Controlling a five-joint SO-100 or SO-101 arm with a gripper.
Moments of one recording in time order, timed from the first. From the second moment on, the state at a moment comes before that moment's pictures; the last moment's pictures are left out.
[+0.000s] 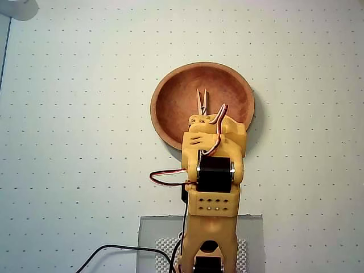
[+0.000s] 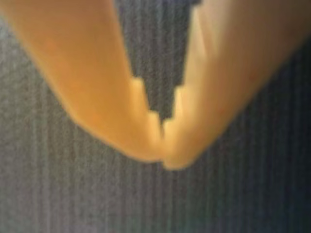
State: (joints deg) arm 2.9 132.5 79.1 99.1 -82.4
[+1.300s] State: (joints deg) arm -3.4 189.8 153.6 51.9 -2.3
